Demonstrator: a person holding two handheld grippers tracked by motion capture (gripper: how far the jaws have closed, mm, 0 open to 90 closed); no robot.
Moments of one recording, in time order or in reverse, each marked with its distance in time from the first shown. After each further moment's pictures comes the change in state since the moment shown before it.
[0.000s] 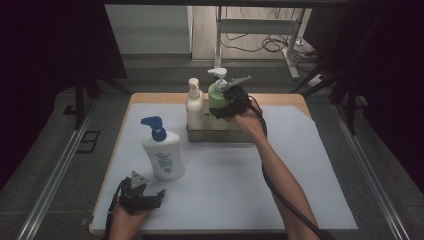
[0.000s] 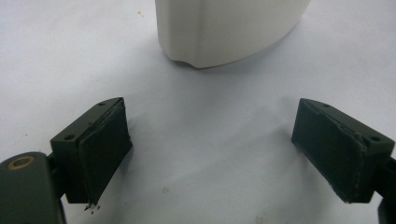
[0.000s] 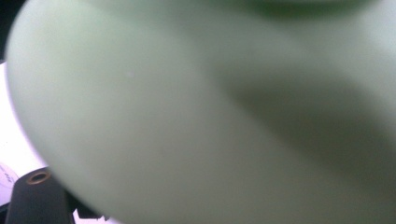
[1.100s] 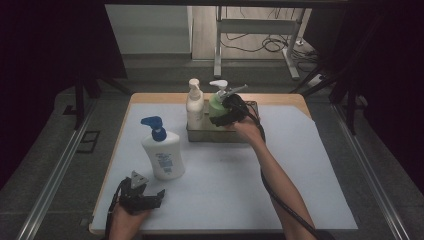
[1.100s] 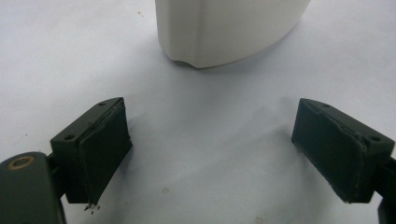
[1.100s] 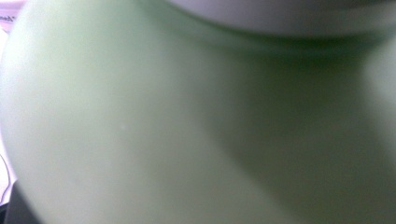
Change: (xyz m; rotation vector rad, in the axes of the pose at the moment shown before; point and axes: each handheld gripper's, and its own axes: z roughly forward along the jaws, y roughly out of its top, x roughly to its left) left arm 0.000 0.000 0.000 0.000 0.001 0.001; right arm -0.003 -0.027 0.028 0.070 0.033 0.026
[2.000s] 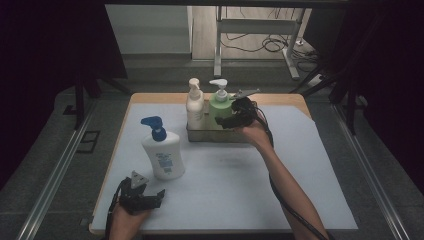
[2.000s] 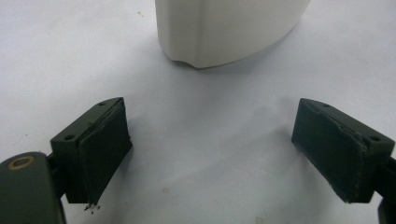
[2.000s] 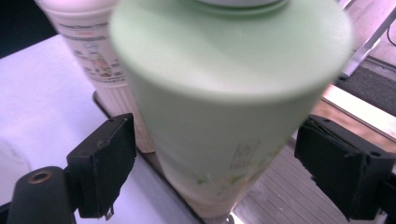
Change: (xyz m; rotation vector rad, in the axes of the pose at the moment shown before) left arm 0.000 0.000 0.000 -0.001 -0.001 -0.001; right arm -0.001 -0.016 -0.030 -0.109 0.003 0.011
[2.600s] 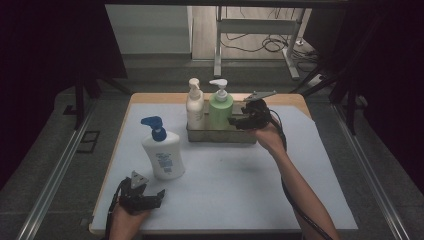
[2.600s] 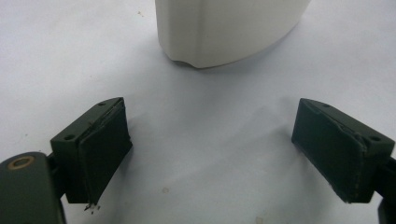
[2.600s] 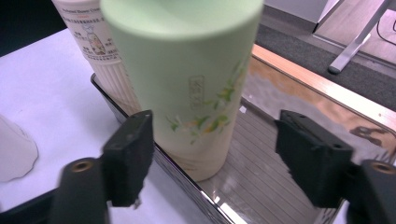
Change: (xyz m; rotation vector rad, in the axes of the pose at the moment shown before) left arm 0.000 0.000 0.000 -0.001 0.000 -0.001; right arm -0.016 -0.015 -0.035 -0.004 -0.012 0.027
